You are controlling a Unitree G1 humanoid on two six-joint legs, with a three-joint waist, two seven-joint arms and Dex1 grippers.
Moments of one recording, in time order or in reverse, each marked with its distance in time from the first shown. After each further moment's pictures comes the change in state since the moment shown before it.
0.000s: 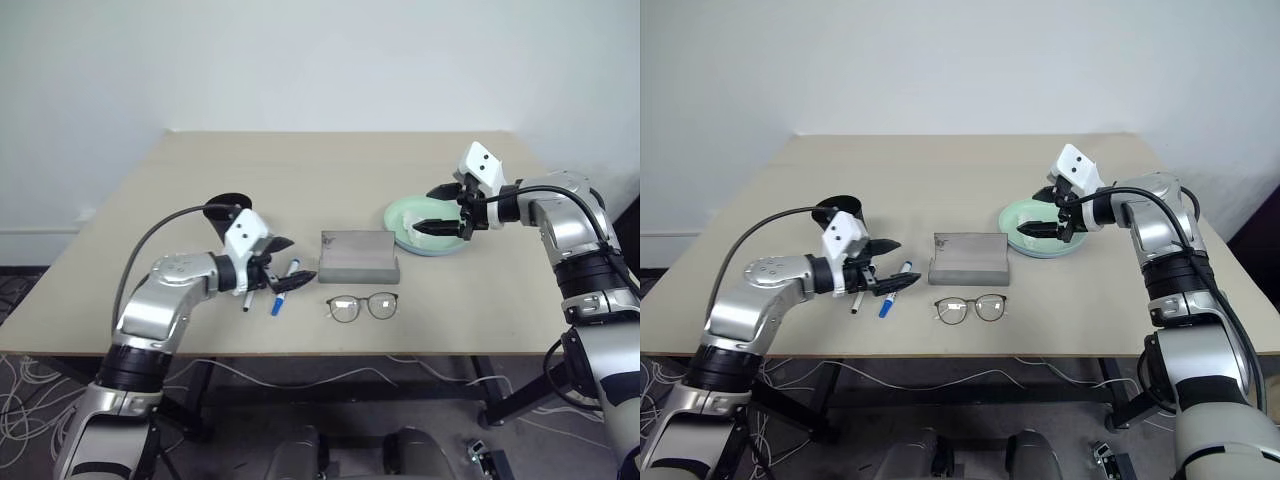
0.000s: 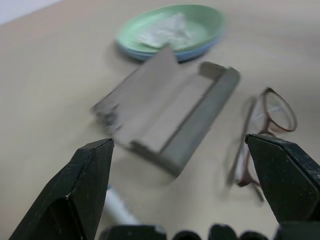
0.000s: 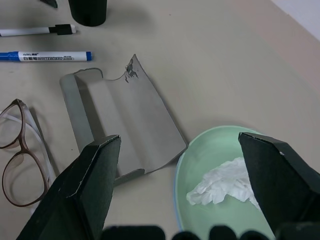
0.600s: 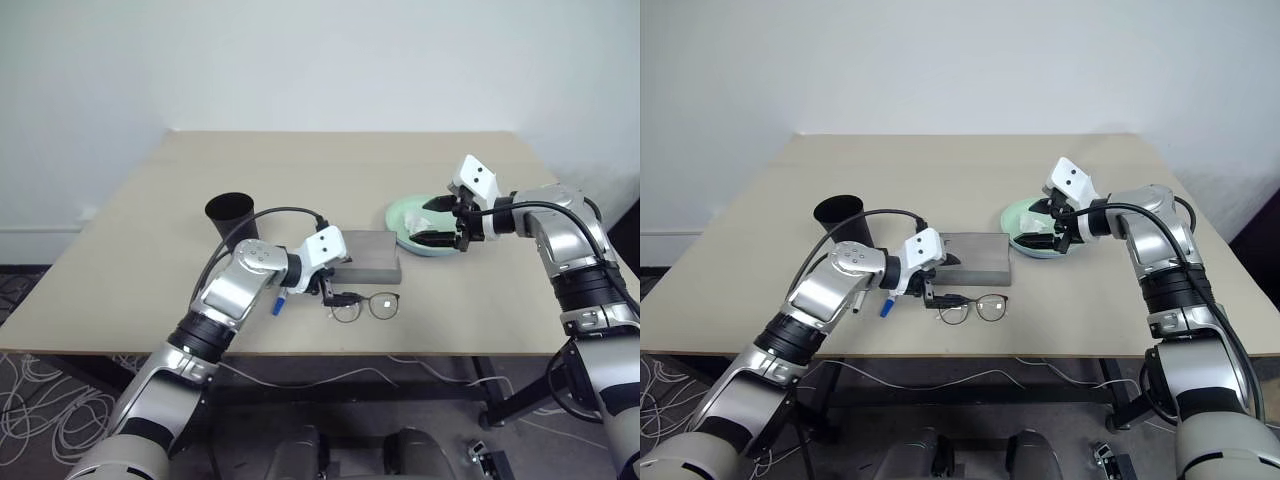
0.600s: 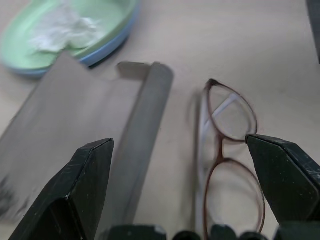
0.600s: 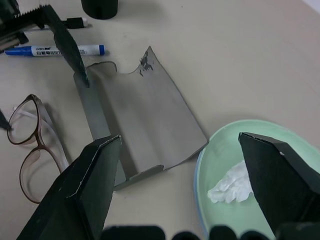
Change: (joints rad) left arm -0.195 -0.165 -0.269 0.176 0.219 -0.085 -0.100; right arm 0.075 -0.001 0.006 -0.121 0.011 0.082 -0.013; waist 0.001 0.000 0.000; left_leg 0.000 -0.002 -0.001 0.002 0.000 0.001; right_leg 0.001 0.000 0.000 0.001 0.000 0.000
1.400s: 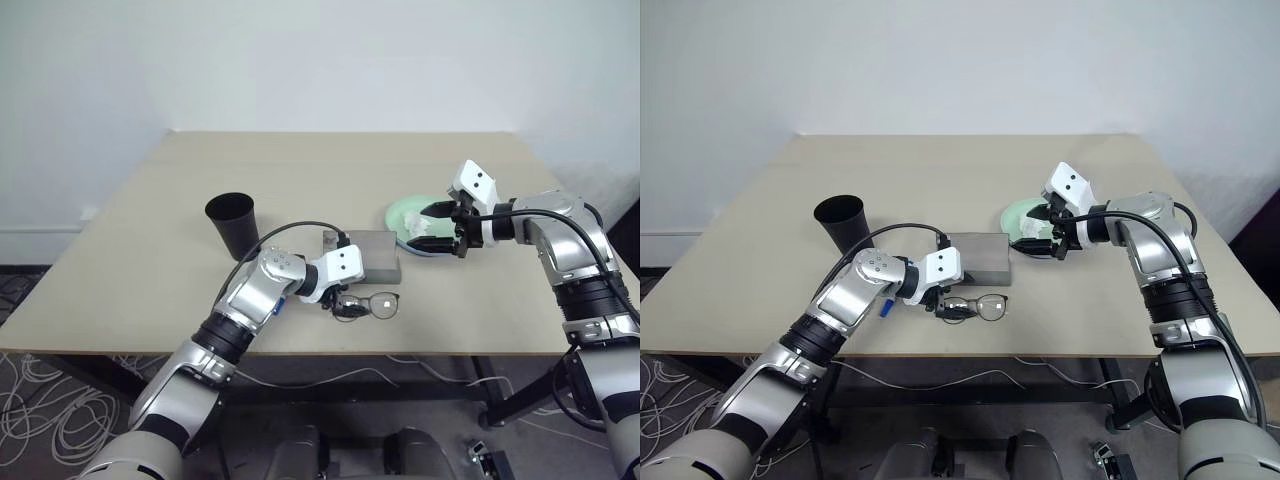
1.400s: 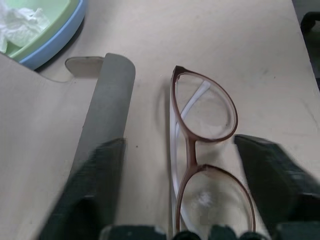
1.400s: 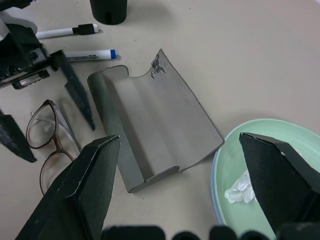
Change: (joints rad) left arm -0.006 -0.064 -0.038 0.075 0.120 -0.091 -0.068; right arm 0.050 -0.011 -0.001 -0.105 0.051 0.076 -0.017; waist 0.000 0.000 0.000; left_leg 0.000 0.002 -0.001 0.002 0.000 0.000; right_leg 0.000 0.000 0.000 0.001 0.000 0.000
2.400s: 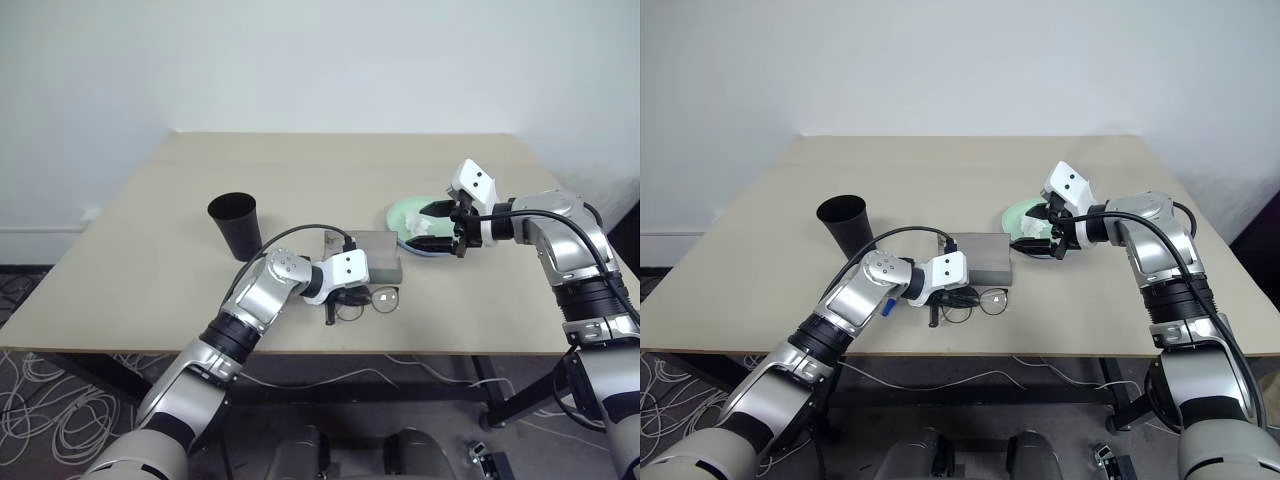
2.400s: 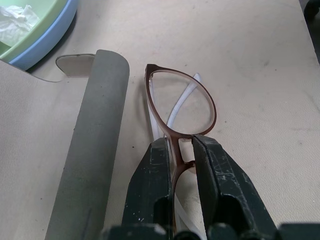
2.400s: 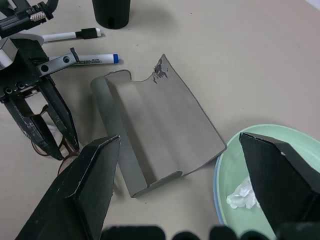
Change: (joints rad) left arm -0.014 -0.029 -0.011 0.049 0.050 -0.033 0.000; right arm 0.001 -0.001 0.003 -0.008 0.007 0.002 -0.009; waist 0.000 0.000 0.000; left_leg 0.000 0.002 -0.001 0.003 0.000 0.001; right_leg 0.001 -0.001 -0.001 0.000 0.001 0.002
